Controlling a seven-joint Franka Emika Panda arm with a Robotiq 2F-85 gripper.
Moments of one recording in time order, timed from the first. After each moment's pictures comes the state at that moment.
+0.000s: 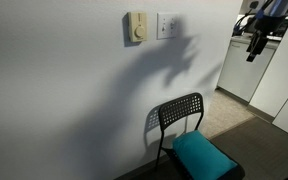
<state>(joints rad) 0.02 -0.20 -0.11 -2.21 -0.14 2.20 -0.61</state>
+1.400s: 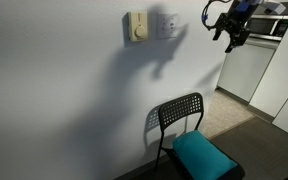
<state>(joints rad) 0.12 -0.13 -0.01 -2.07 -0.15 2.28 -1.13</state>
